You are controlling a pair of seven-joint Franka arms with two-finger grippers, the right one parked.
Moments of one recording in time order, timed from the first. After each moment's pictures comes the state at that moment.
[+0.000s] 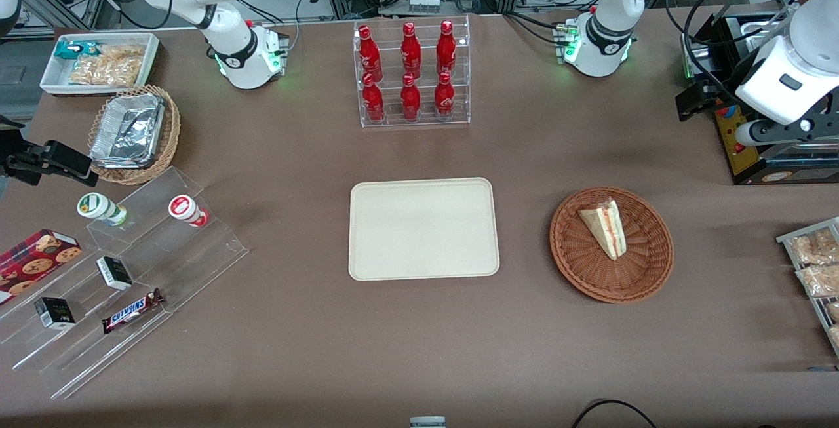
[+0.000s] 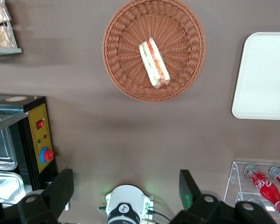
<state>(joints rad) 0.05 0.03 -0.21 -1.45 0.05 1.29 -0.19</state>
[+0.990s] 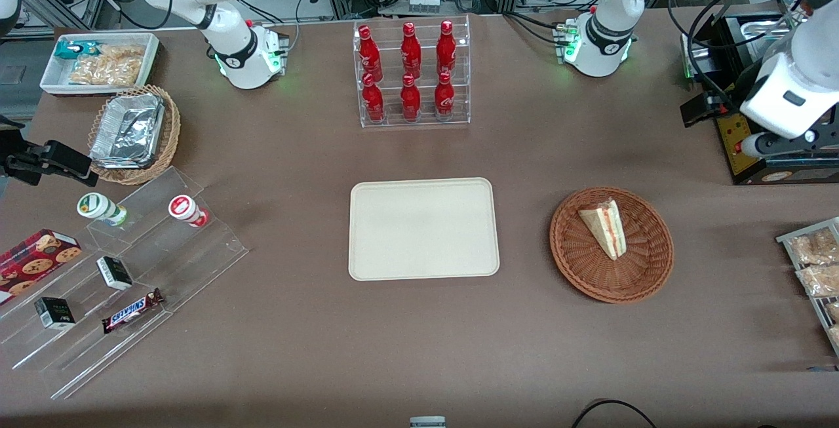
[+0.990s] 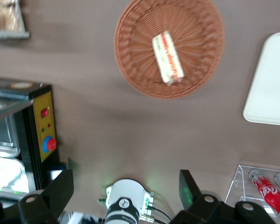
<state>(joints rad) 0.06 0.07 -0.19 -1.47 0.08 1.26 -0.27</state>
